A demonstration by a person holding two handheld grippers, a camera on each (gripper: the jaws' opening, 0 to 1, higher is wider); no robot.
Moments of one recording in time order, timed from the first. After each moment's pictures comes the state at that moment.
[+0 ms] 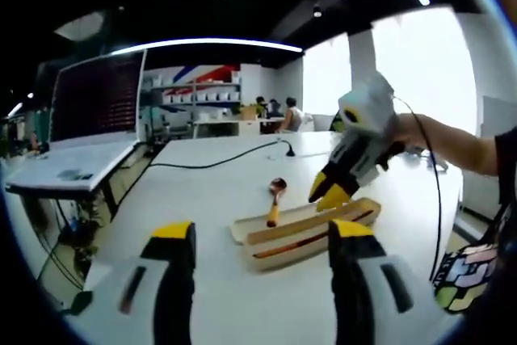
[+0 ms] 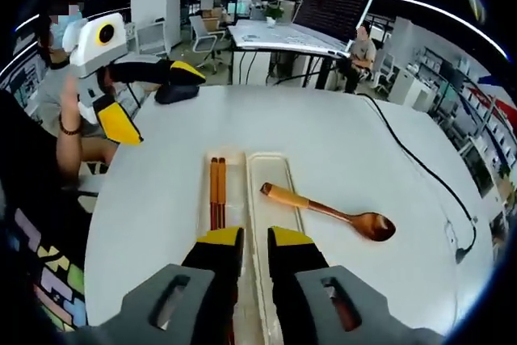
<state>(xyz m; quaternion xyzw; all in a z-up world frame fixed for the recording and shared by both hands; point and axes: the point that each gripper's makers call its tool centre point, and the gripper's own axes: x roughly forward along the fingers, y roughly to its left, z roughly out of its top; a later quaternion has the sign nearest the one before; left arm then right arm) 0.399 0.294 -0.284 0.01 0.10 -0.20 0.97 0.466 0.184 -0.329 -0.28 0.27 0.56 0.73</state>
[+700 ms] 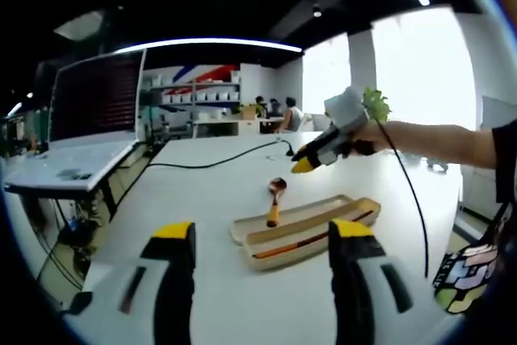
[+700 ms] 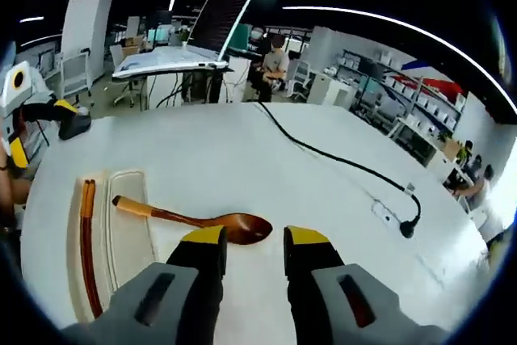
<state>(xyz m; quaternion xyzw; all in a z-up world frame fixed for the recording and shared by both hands) 0.401 0.295 -0.286 0.01 0.10 -0.20 0.97 0.592 0.123 -0.326 -0.18 0.22 0.40 0.87</state>
